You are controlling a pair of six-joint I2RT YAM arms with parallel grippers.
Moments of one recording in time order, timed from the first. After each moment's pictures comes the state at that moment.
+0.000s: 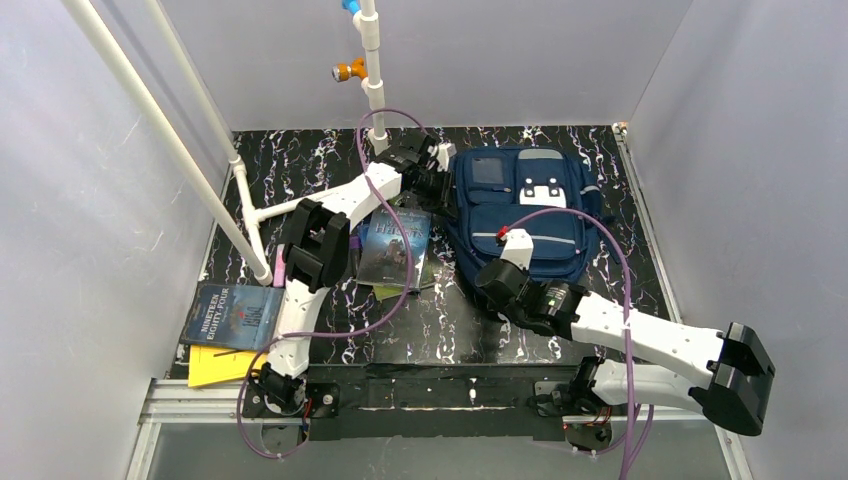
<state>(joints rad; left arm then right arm) -0.55 2.27 1.95 -0.62 0.42 -0.37 1.06 1.06 0.72 -0.56 0.61 0.75</state>
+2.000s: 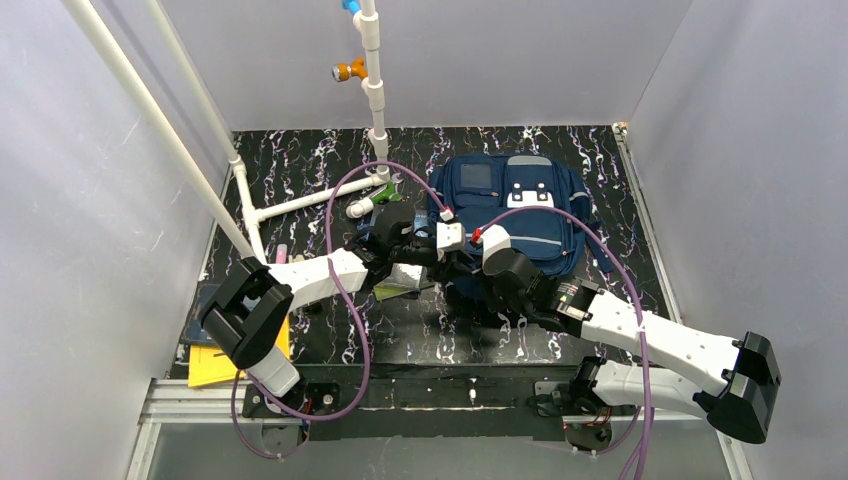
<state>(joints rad) -0.75 1.60 0.89 0.36 0.81 0.32 1.03 1.01 0.78 -0.53 0.34 0.32</state>
